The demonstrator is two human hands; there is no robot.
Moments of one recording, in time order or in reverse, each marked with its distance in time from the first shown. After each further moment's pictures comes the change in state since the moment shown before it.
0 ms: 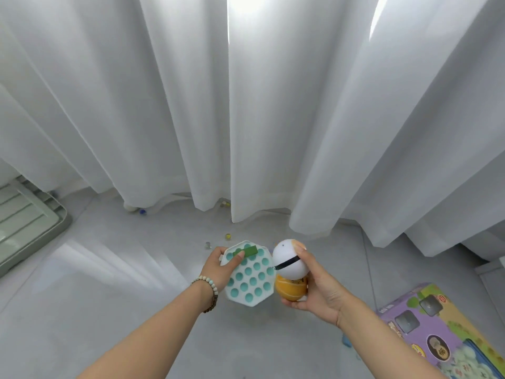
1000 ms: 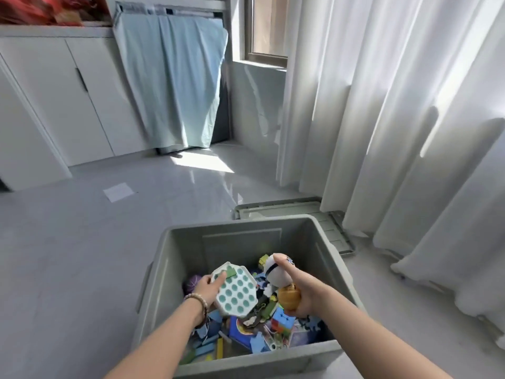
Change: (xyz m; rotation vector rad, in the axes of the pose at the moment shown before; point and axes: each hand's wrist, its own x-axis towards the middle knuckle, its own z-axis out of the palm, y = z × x) left_hand -0.427 -0.187 -0.531 -0.678 0.718 -0.143; right_hand -0.232 0.199 0.570 -0.833 -0.602 0.274
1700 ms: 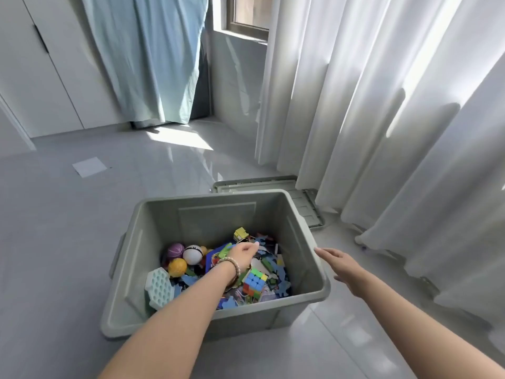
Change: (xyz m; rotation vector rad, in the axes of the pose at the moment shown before) left_hand -0.038 0.002 0.109 0.424 -0.259 0.197; right_hand -0.075 0.034 -0.104 -0.344 0.508 -0.289
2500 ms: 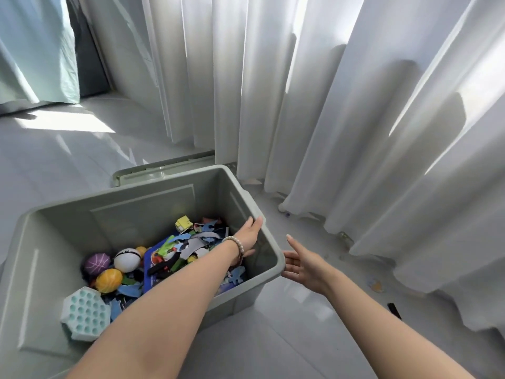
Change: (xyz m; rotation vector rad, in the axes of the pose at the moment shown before) left_hand 0.069 0.084 0.244 -0.144 -0.326 -0.061; right_hand 0.041 0.117 -0.125 0.596 -0.054 0.211
